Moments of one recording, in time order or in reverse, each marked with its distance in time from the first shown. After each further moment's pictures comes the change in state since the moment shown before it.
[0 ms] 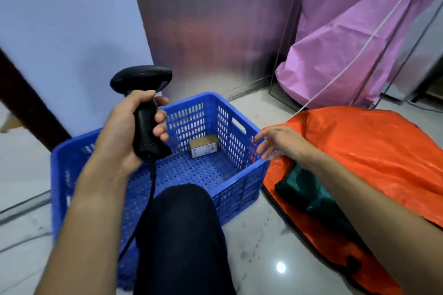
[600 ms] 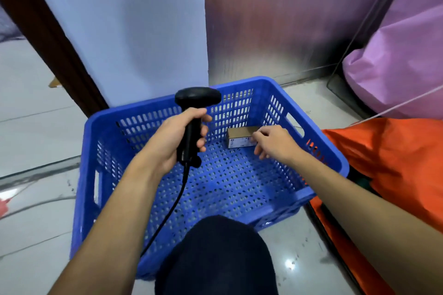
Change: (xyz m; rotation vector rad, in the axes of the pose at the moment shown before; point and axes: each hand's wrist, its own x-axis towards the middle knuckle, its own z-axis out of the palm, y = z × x) left_hand 0.100 -0.072 -0.104 0.172 0.064 -0.147; right_hand 0.129 -0.002 0.136 -0.436 -0.100 -0.126
